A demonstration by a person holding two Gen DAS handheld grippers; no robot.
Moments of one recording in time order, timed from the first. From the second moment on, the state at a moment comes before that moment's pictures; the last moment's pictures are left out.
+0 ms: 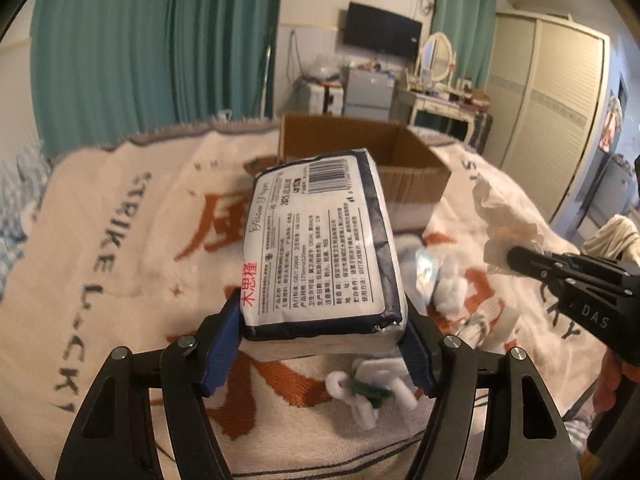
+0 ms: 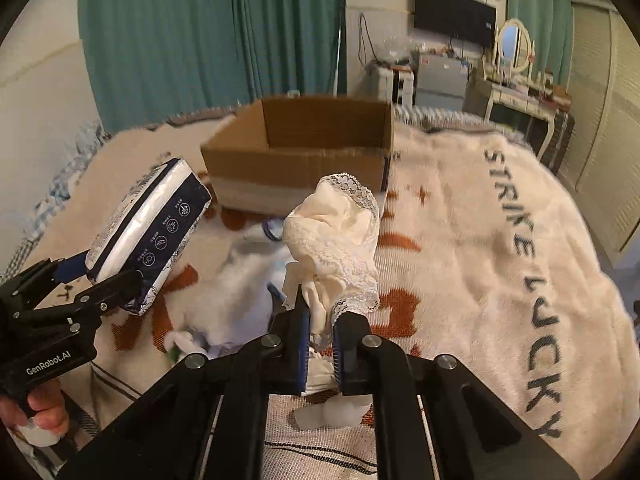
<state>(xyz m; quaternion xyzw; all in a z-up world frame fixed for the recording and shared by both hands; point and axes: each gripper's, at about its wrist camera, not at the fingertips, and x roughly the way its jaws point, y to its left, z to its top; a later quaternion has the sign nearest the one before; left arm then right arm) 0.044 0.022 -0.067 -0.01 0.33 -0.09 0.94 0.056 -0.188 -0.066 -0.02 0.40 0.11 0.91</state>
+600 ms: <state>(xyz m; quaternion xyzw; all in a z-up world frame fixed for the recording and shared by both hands) 0.138 0.006 0.000 0.01 0.27 -0.11 0.96 0.149 -0.190 0.028 -0.02 0.32 0.16 0.93</state>
